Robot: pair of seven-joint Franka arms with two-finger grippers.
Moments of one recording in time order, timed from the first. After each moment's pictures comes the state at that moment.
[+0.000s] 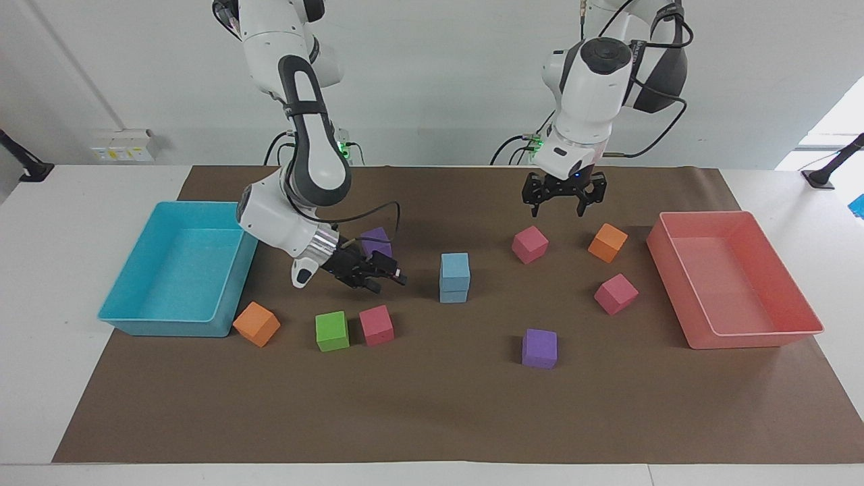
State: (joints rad) left arm -0.33 -0.07 -0.07 -1.92 0.05 1.88 -0.33; right arm 0.23 0.30 -0.01 -1.95 0.95 2.28 -0.21
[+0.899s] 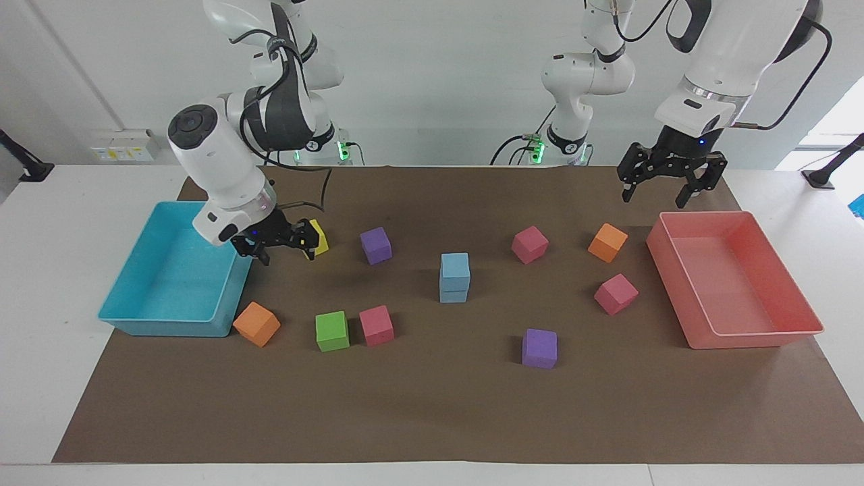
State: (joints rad) left arm -0.11 0.00 -0.06 -1.58 -0.03 1.72 0.03; right arm 0.09 0.15 -0.01 -1.77 0.09 1.93 -0.02
